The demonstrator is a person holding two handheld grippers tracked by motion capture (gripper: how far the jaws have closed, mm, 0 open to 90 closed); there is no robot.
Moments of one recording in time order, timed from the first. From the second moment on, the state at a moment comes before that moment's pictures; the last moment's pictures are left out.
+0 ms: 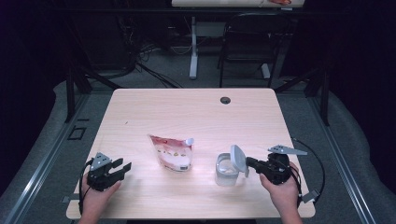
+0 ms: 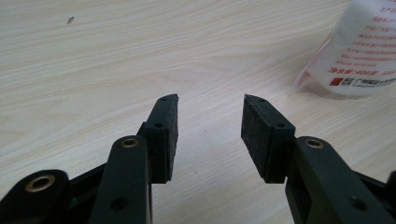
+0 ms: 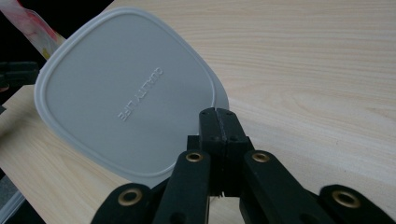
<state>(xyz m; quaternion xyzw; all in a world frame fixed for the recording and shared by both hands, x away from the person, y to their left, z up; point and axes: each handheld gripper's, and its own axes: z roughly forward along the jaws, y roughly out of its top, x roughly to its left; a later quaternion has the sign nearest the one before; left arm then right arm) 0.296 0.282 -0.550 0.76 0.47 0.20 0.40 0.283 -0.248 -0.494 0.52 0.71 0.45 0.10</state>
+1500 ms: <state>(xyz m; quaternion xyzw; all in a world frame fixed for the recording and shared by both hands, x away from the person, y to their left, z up) 0.295 0.283 -0.550 0.76 0.47 0.21 0.40 0.272 -0.254 -0.523 0.52 0.73 0.41 0.17</state>
